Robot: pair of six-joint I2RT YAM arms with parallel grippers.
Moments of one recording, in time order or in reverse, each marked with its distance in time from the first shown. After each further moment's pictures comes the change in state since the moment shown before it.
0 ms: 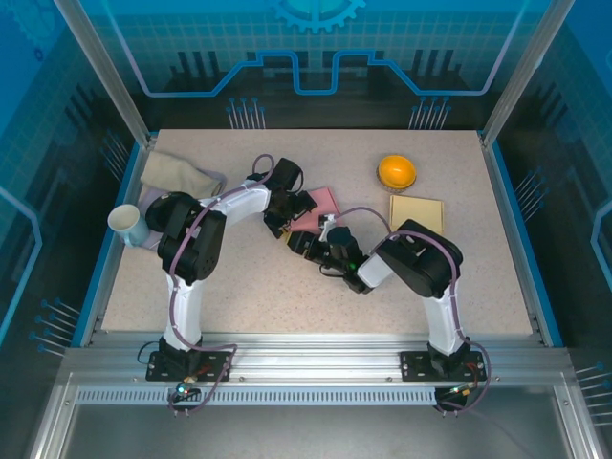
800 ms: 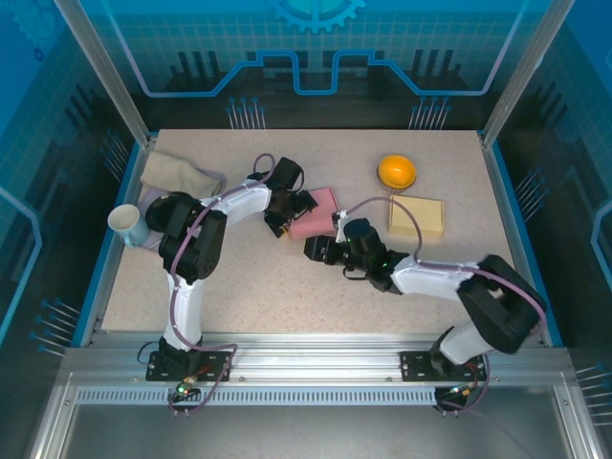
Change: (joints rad) left arm 0.000 0.012 0.019 -0.008 -0.001 0.005; right arm -0.029 -0.589 -0.066 -0.735 -0.004 -0.310
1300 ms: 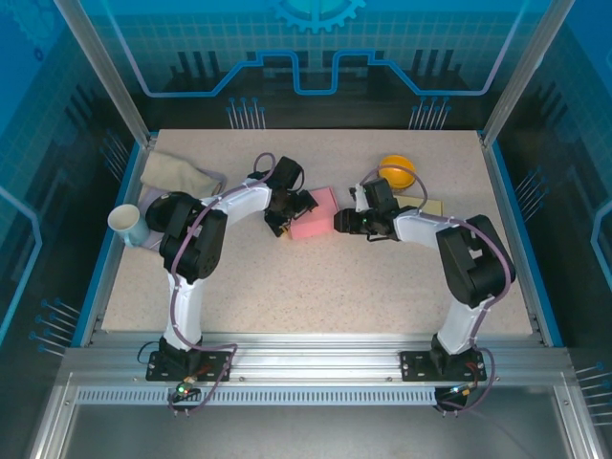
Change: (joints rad) left arm 0.001 0.005 0.013 -0.014 -0.002 0.014; right arm -0.334 0.345 0.324 -0.349 -0.163 -0.364
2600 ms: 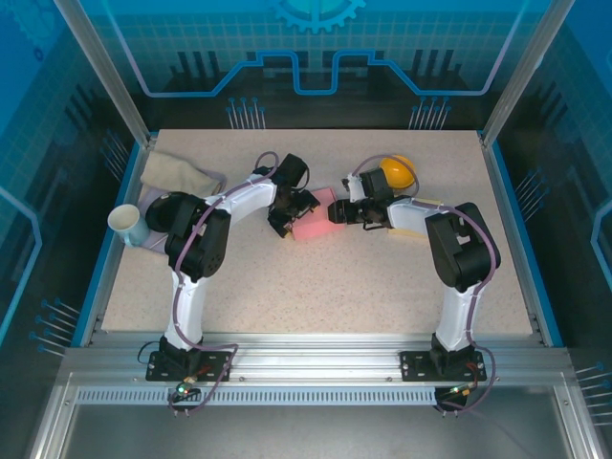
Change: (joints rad) left arm -0.019 0.034 0.095 -0.119 0.003 -0.113; right arm -0.024 0.127 0.150 0.006 -0.062 -0.120
